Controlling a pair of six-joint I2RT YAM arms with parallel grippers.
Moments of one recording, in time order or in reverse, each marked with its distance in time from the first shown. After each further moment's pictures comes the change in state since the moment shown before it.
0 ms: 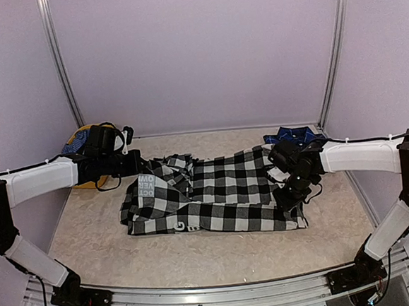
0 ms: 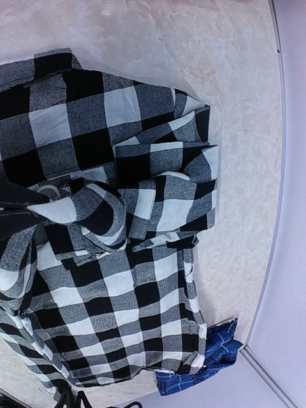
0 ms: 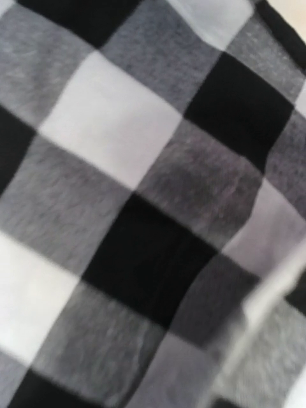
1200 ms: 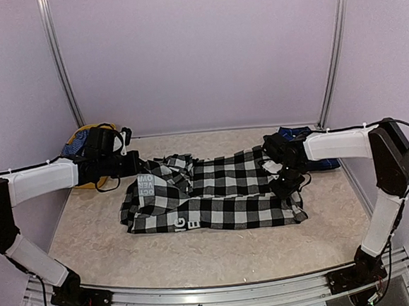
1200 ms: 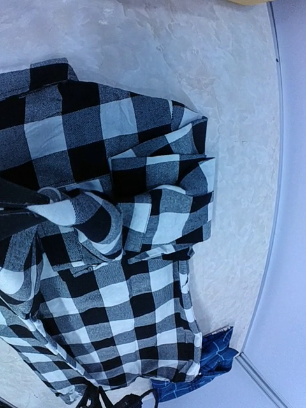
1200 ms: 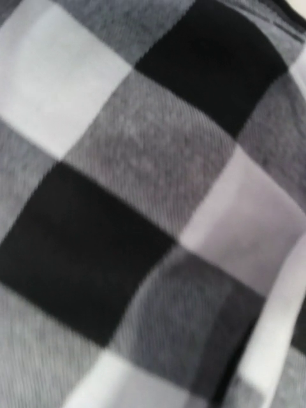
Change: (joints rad) left arm 0.019 0.001 -0.019 0.028 -0.010 0.013; right arm -0.094 0.208 0.153 0.008 0.061 -0.156
